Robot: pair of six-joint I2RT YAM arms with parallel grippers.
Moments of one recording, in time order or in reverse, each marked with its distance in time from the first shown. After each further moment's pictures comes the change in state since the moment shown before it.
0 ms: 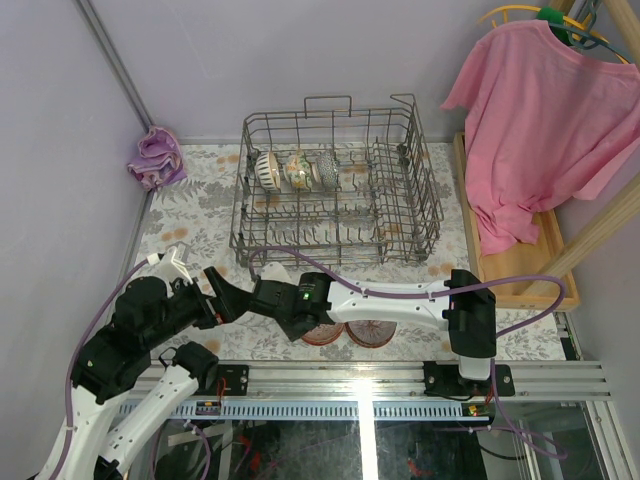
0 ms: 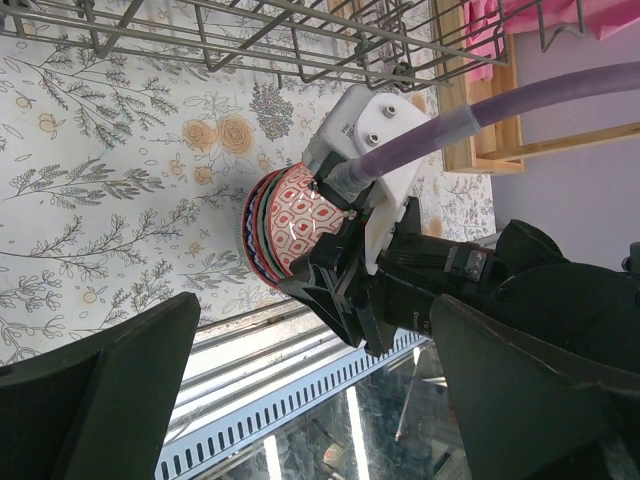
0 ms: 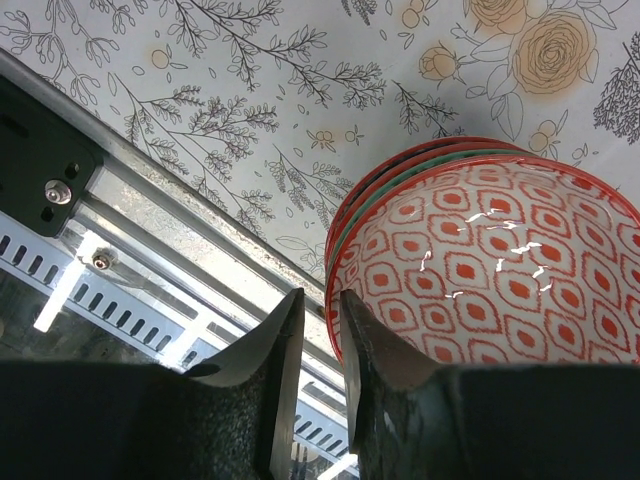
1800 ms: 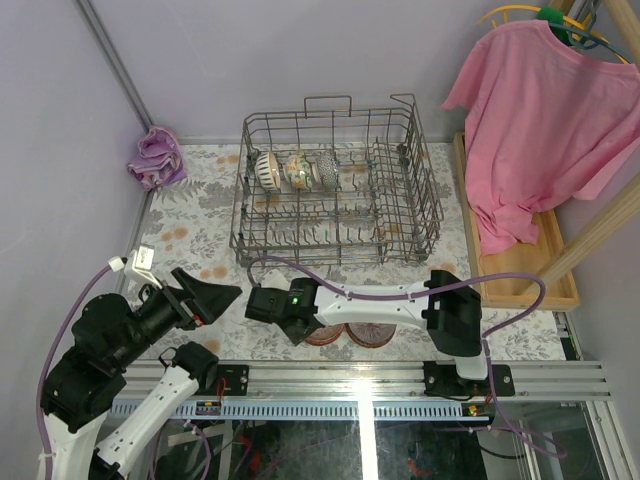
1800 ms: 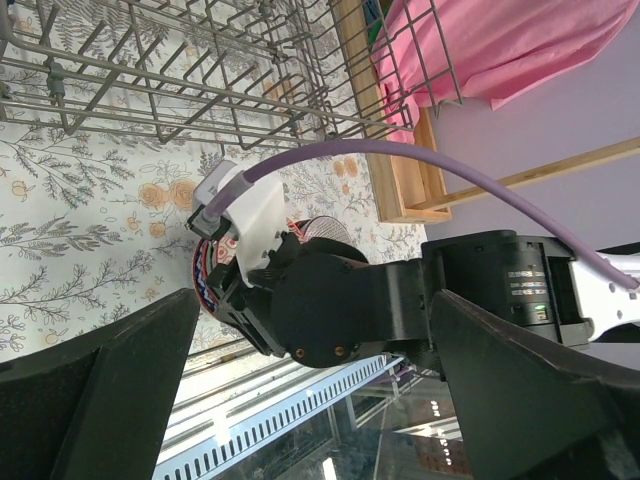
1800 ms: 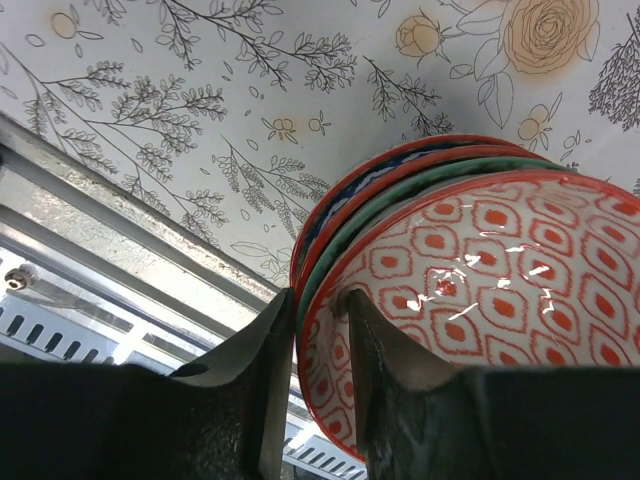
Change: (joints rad) left arm 0.000 -0.045 0.154 0.008 -0.056 -0.038; right arm 0.002 0.089 0.000 -0.040 0.020 -0.014
